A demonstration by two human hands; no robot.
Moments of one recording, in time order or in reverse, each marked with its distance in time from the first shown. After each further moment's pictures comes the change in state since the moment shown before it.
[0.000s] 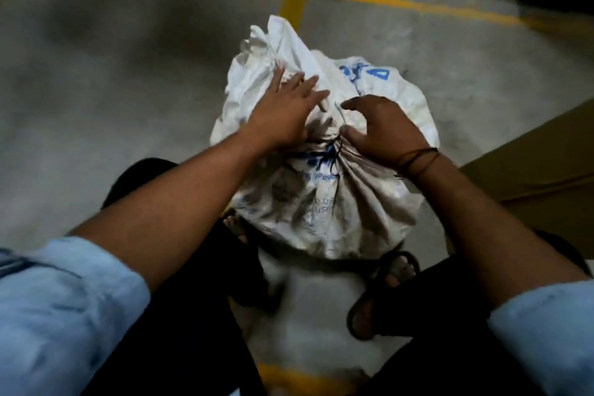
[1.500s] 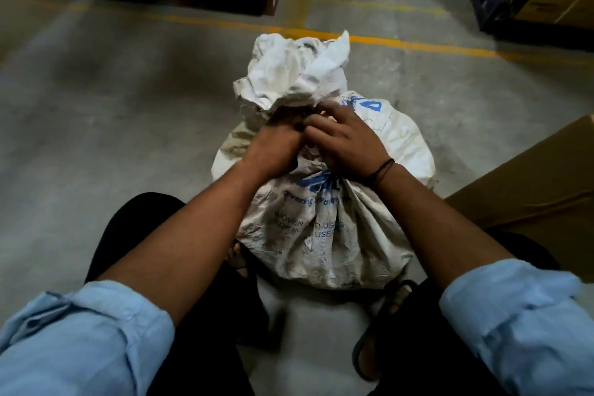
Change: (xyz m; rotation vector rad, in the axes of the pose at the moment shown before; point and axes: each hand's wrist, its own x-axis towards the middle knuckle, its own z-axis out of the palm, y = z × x) left_hand -0.008 0.010 -0.019 -0.047 -0.006 -0.058; right_hand 0.036 -0.016 0.014 -0.406 0.359 -0.659
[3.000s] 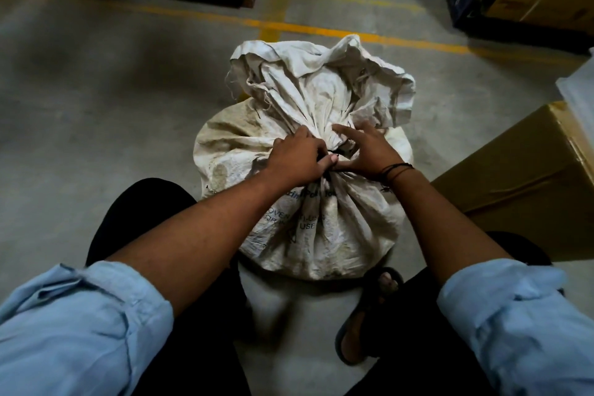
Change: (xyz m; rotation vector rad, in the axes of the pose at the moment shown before) left_hand 0.017 0.061 0.043 -0.349 -0.020 -0.140; right_hand -0.087 0.038 0.005 0.437 -0.510 0.902
